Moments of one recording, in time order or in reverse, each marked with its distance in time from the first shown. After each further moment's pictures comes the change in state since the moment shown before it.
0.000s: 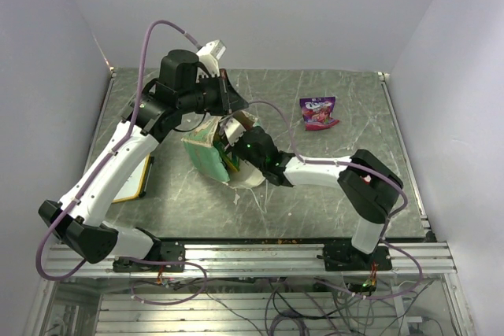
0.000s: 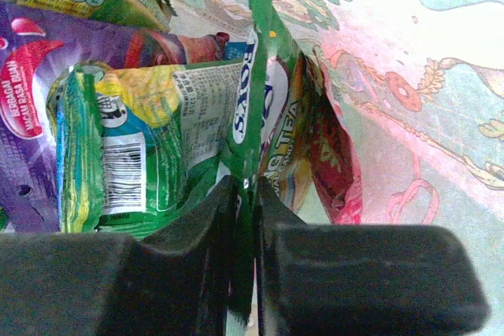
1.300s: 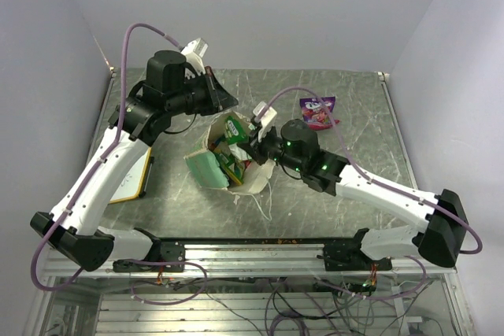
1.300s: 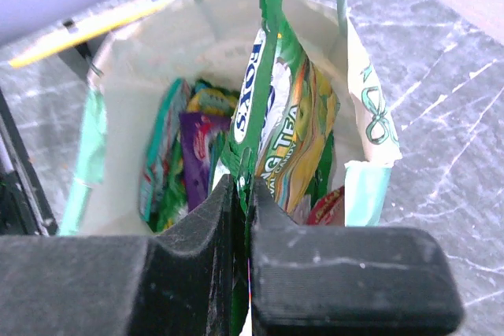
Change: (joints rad) left arm 0.046 -0.055 -0.008 -0.043 -0.060 -0.112; right arm 0.018 -0.511 -0.036 -0.380 -0.238 0.310
